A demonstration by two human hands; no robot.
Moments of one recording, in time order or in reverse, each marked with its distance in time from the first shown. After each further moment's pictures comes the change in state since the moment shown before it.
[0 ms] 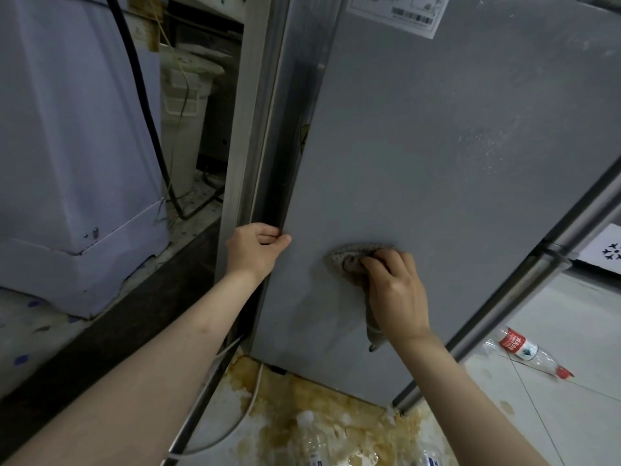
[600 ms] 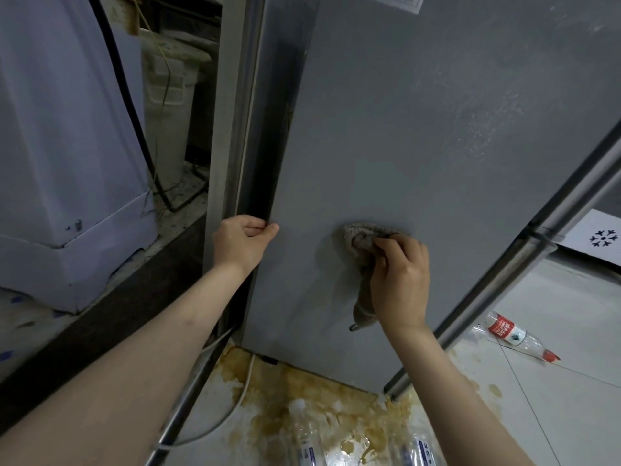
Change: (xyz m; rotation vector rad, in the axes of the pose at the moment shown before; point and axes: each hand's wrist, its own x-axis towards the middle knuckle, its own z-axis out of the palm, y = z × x) left_hand -0.005 -0.002 0.002 -0.006 0.013 -0.030; right_hand -0.001 -0.002 -0.009 0.098 0.144 0.278
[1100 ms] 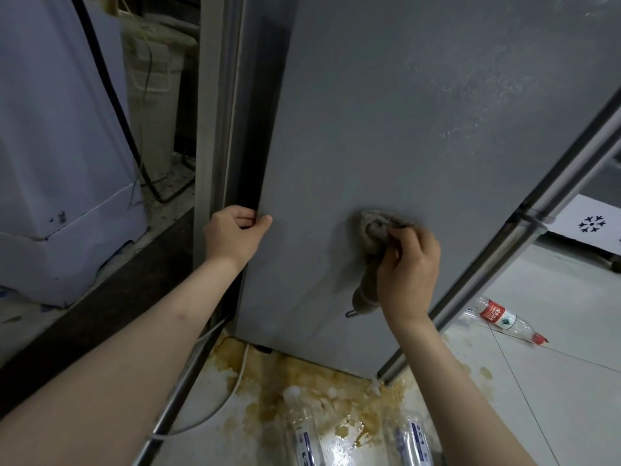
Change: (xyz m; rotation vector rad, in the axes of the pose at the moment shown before) left_hand -0.004 -0.006 0.006 0.032 0.017 0.013; right_hand -0.005 0.011 -0.009 0.017 0.083 0.156
